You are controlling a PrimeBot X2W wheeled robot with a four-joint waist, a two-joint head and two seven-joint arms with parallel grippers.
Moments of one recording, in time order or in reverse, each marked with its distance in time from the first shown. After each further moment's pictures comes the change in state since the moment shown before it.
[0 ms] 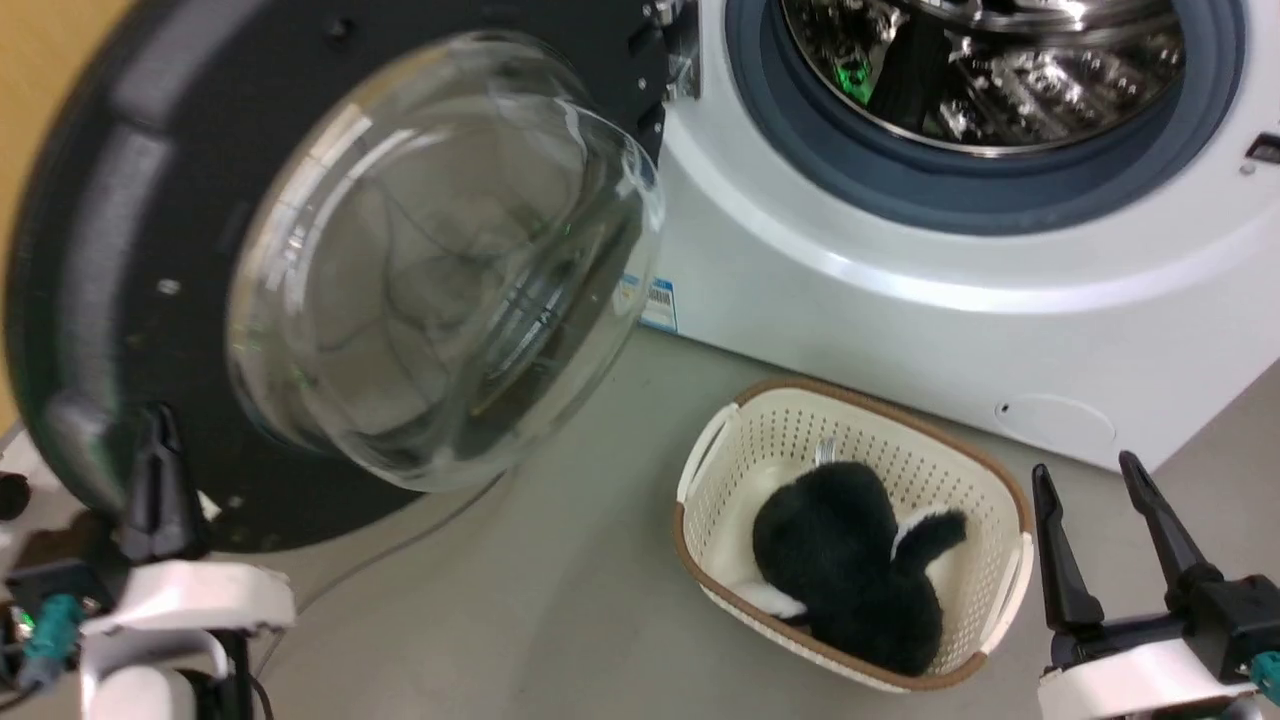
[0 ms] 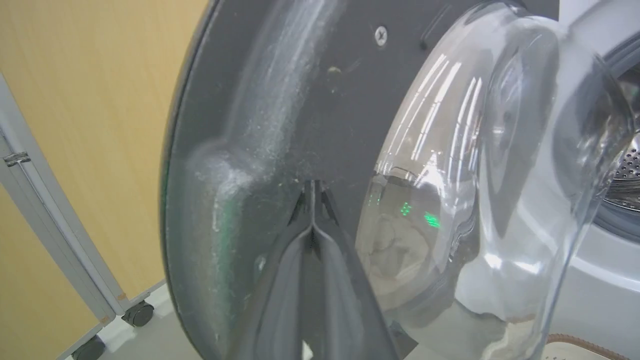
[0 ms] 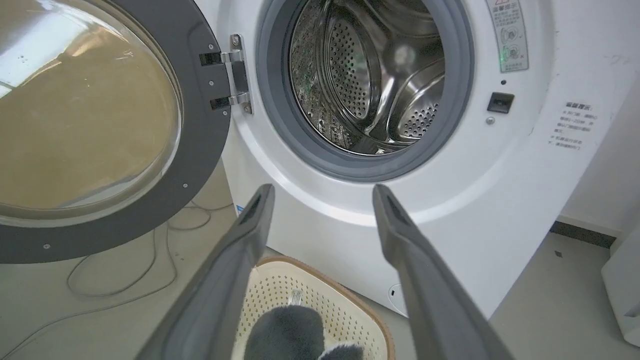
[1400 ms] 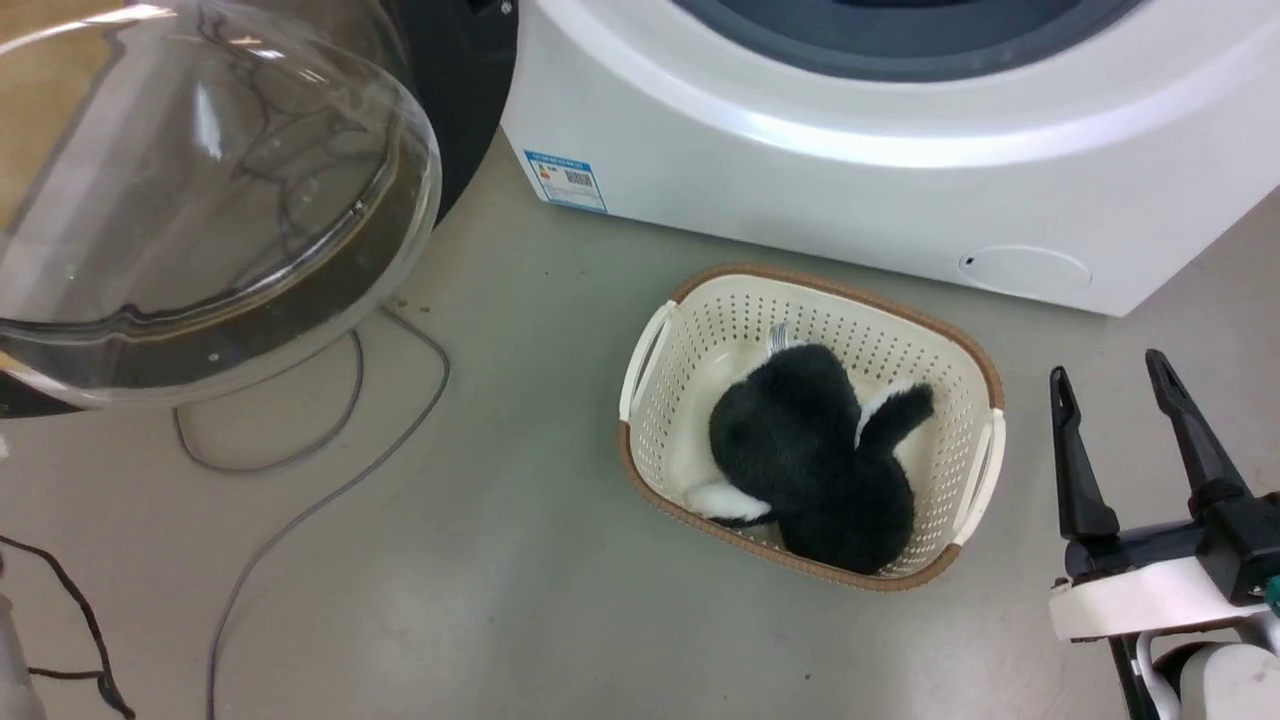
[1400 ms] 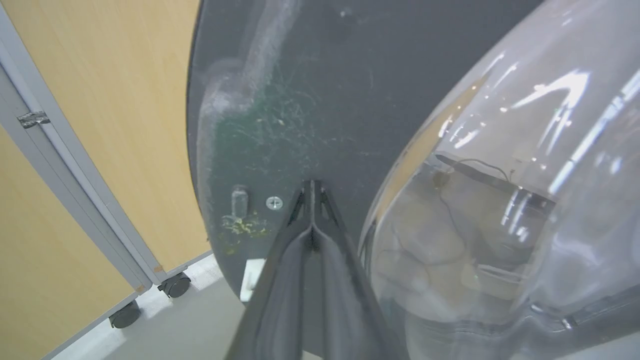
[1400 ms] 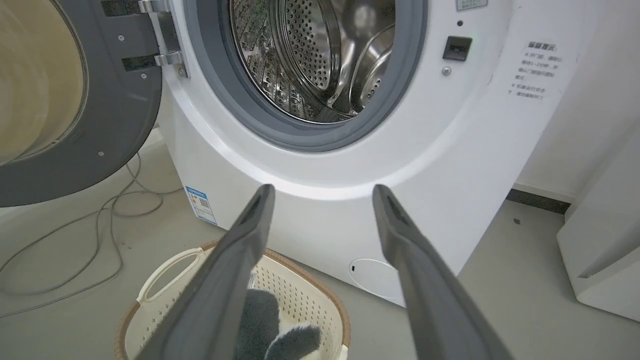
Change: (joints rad) left arm -0.504 0.244 0.328 0.621 -0.070 -0.086 0.000; right arm -0.139 -0.002 -0.015 -0.017 -0.080 0.000 0.000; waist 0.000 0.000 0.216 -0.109
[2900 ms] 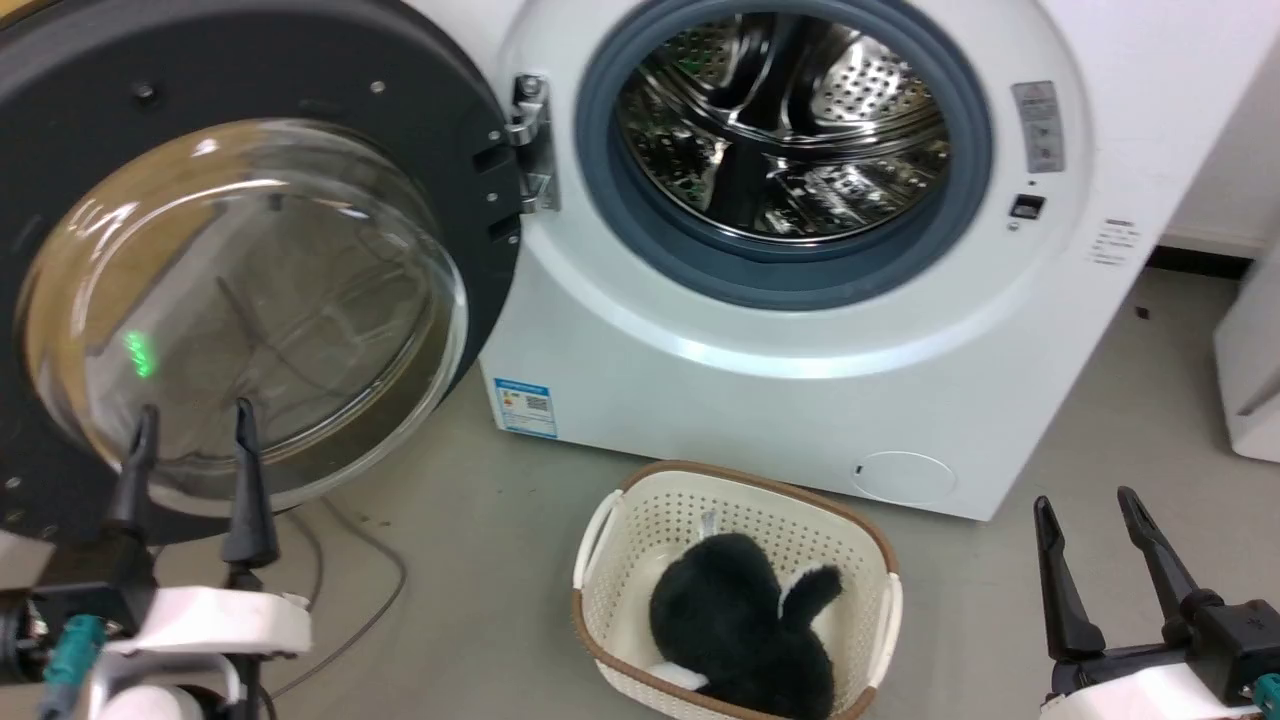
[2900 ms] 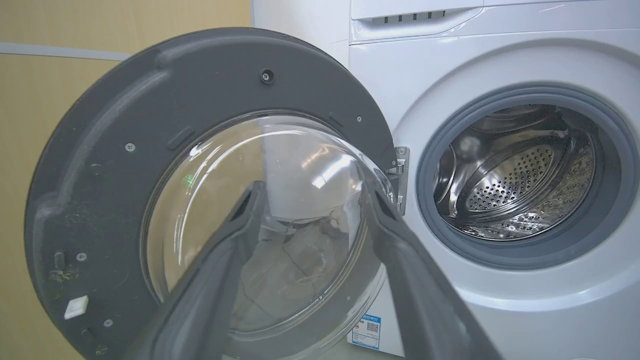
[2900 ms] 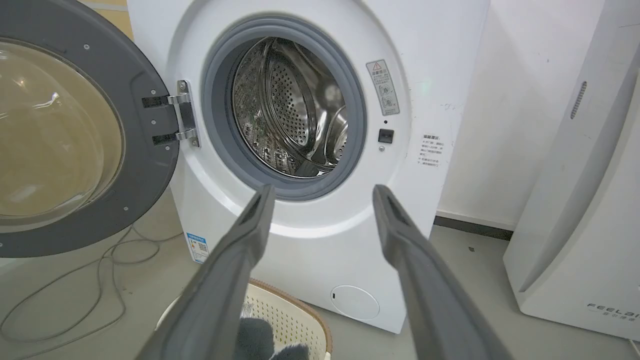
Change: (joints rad) left arm 0.519 -0.290 -0.262 -0.686 0.186 -0.087 0.000; right arm 0.168 0.002 0.009 0.053 0.119 0.000 0.000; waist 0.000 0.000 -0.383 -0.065
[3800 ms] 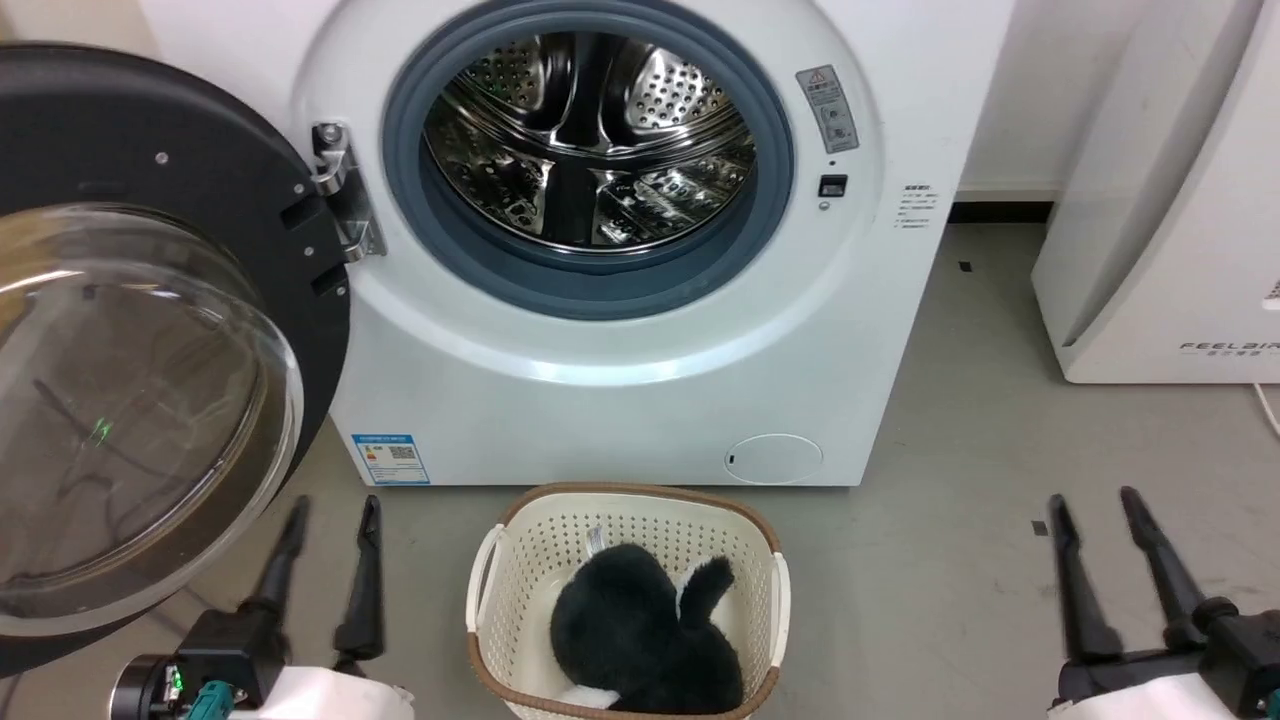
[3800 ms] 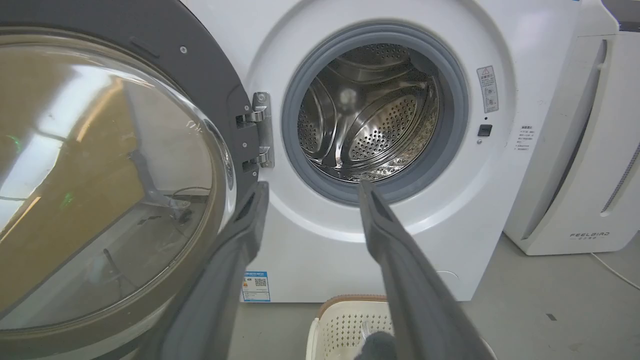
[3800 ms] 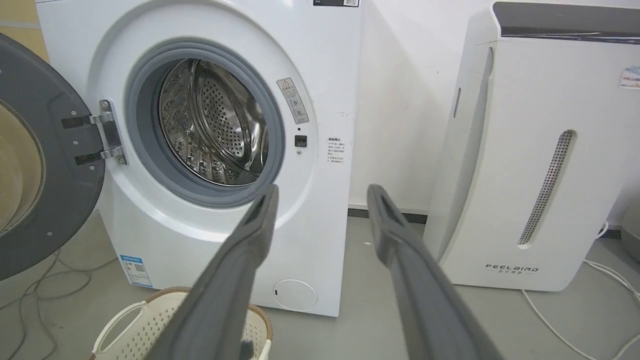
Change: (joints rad) left arm 0.142 -0.049 -0.161 0.006 -0.019 0.017 0.002; right arm 0.029 0.000 0.003 -0.059 0.007 0.000 0.000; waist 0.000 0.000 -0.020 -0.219
